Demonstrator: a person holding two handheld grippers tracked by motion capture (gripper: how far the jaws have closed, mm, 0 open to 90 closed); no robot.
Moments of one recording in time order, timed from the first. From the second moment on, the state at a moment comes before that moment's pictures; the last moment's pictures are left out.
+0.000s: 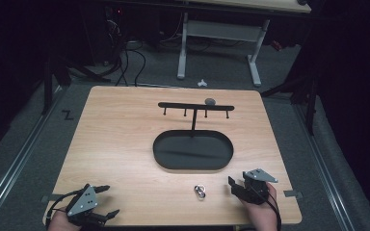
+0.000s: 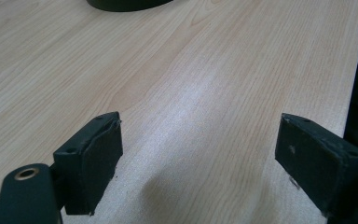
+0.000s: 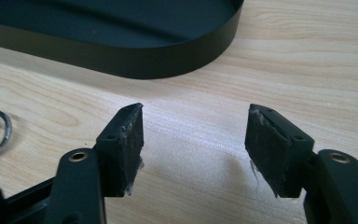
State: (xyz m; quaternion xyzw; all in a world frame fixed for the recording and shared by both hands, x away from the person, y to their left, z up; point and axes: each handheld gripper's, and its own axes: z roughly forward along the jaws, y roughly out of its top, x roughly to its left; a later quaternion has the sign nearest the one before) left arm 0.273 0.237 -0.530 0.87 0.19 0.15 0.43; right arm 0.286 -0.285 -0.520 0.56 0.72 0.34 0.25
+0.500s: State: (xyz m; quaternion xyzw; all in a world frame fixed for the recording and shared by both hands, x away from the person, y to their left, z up) left arm 0.274 0.234 -0.530 0.87 0.18 0.15 0.43; right arm 0.285 -0.285 -0.519 0.56 0.71 0.35 0.26
